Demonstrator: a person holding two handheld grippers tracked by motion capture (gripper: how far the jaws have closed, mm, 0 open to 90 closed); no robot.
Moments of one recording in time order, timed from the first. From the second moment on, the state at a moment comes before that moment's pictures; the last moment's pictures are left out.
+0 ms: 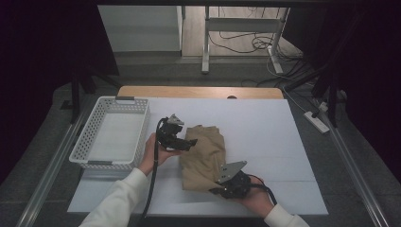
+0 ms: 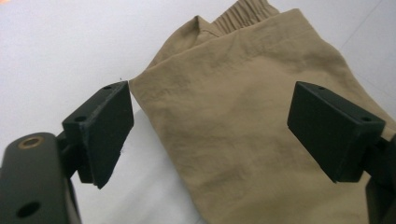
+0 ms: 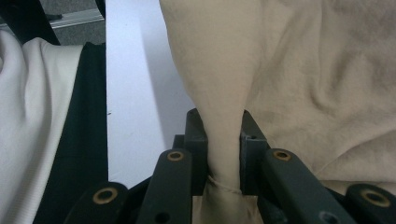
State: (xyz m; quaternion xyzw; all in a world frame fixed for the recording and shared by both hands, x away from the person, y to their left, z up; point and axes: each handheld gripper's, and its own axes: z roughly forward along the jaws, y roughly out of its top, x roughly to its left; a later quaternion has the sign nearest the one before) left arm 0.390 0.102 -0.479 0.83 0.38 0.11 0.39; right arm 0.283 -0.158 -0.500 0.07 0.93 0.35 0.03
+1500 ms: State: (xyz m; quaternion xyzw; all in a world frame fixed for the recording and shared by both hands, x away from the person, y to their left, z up) left arm 0.430 0.074 -0.517 0.85 0.40 0.06 0.35; right arm 0.283 -0.157 -0.504 0.07 0.93 0.35 0.02
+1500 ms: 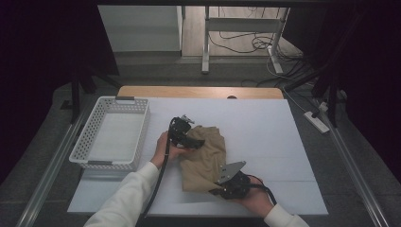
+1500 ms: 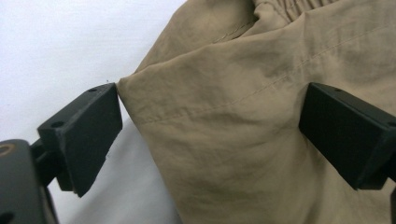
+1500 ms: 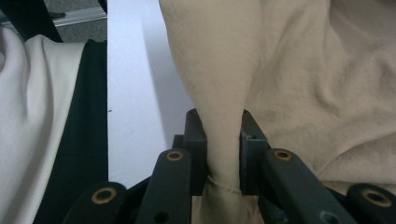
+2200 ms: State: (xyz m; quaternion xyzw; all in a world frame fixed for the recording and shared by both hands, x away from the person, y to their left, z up) left arm 0.426 0.066 -0.522 0.87 0.35 0.03 0.36; right arm 0.283 -0.157 -0.504 0.07 0.93 0.35 0.03
